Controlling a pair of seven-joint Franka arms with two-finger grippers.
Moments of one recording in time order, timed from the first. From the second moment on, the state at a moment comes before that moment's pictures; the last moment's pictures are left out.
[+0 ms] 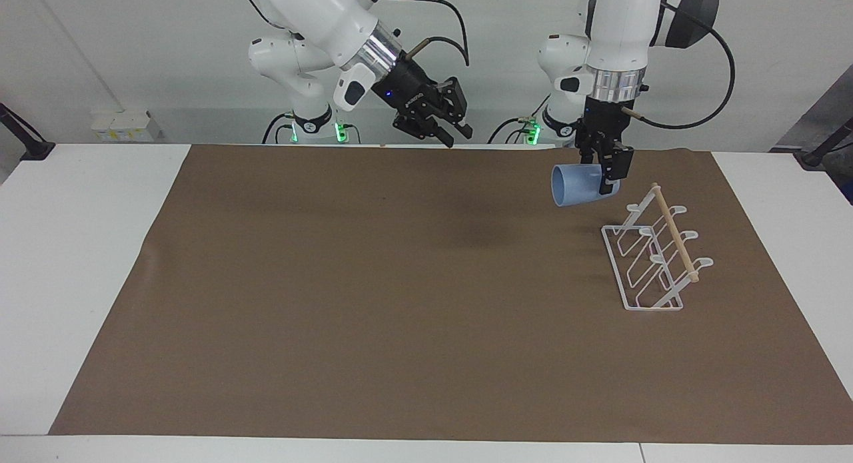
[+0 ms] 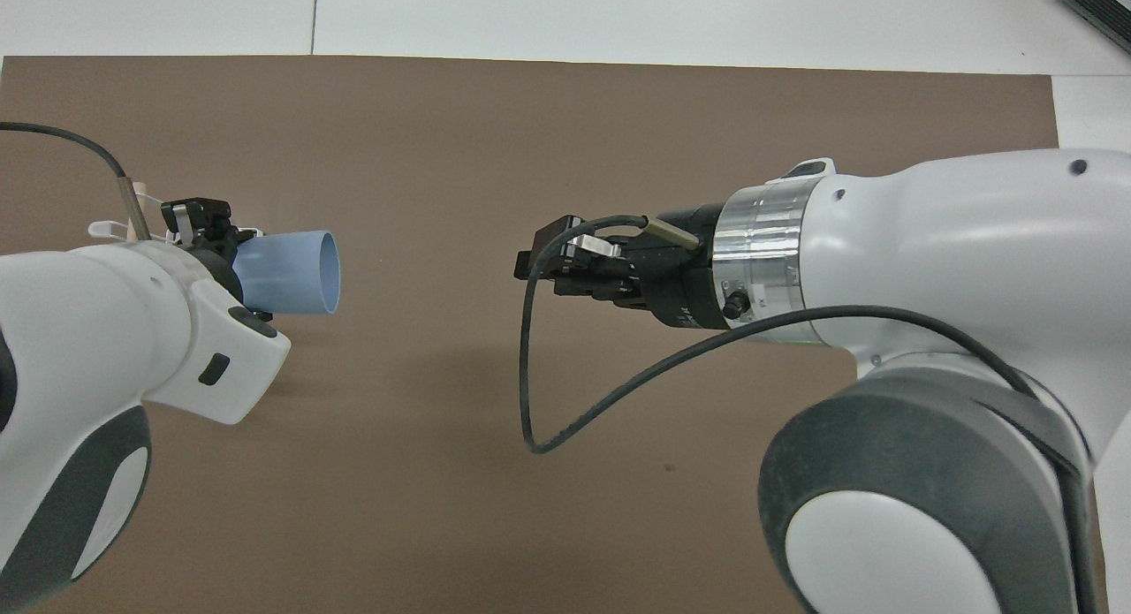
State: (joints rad) left arm -0.33 -0.22 -0.04 -1.98 0.26 2.01 1.00; right arm 0.25 0.00 0.19 -1.68 0.68 2.07 0.41
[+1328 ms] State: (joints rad) left arm -0.26 -0.01 -0.04 -1.94 0.78 1.83 1.00; right arm 0.14 0.00 0.18 -1.56 0.16 1.79 0.03
